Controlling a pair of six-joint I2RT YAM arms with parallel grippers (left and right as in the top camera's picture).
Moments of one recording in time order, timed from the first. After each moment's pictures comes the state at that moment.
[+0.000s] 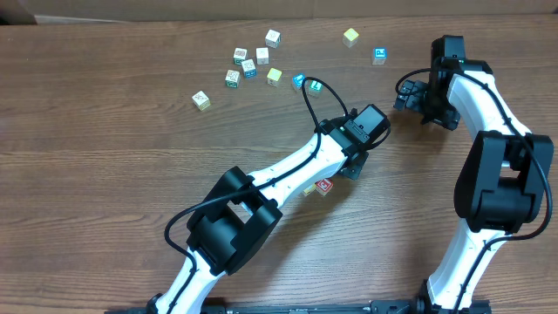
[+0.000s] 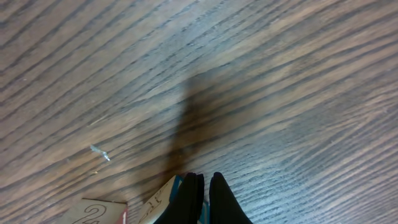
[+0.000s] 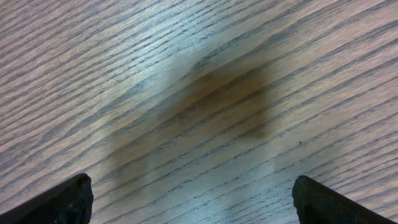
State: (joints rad) left arm -0.85 2.23 1.75 -0.79 -0.14 -0.35; right arm -0.10 2.13 1.64 -0.85 0.06 0.34
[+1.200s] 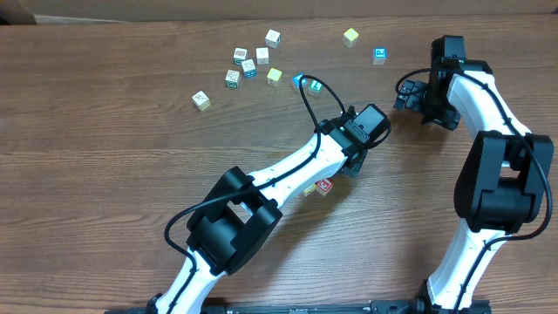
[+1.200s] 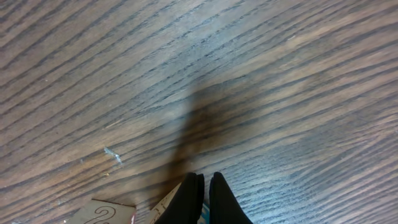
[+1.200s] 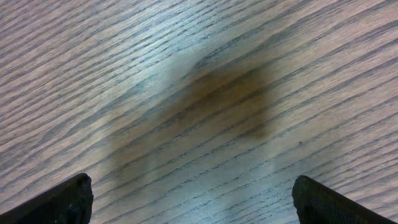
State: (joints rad) left arm -0.85 2.23 1.75 -0.78 -0.18 -0.40; right arm -0.10 2.13 1.64 -0.85 0.06 0.34
